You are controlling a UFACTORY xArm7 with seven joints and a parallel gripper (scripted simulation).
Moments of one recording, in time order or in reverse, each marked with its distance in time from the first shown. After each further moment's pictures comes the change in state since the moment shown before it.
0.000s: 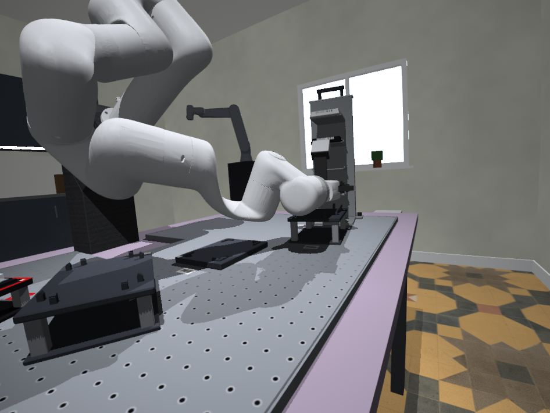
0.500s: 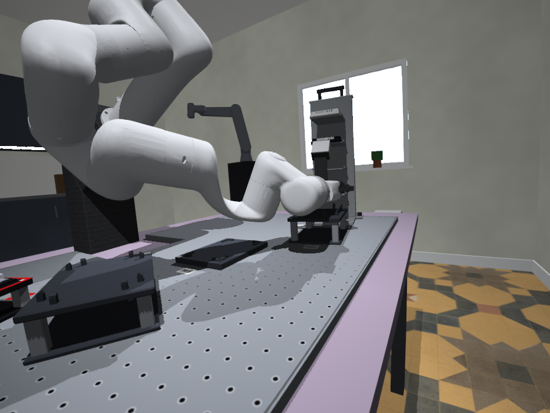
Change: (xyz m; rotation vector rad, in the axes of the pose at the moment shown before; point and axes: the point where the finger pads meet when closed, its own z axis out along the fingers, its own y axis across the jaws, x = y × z) arm -0.001 0.000 0.002 0.000 0.000 0.000
